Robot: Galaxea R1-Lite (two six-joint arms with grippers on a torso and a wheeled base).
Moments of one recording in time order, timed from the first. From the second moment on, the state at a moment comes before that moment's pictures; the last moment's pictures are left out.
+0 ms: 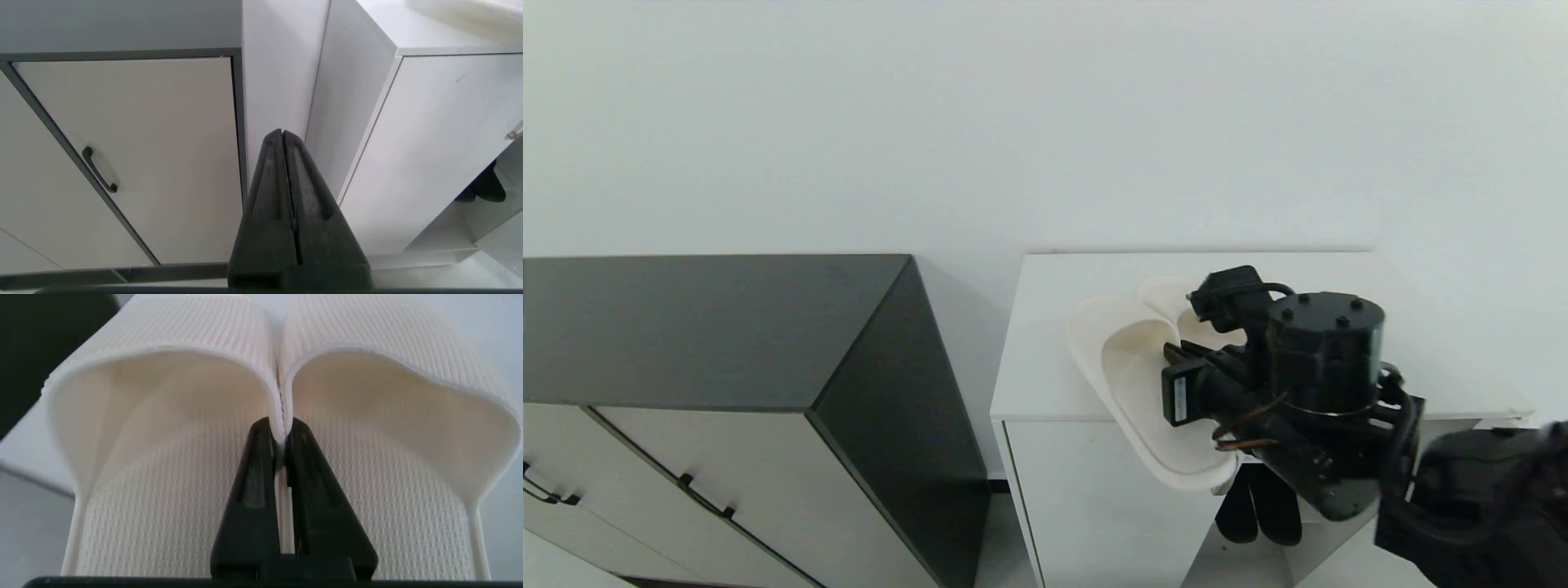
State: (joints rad) left arm 0.00 0.00 0.00 0.00 -0.03 0.00; right arm 0.82 1.77 -0.81 -0.79 -0.47 0.05
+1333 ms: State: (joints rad) left arm 0.00 0.00 0.00 0.00 -0.03 0.00; right arm 0.87 1.59 -0.65 -0.75 -0.48 0.04
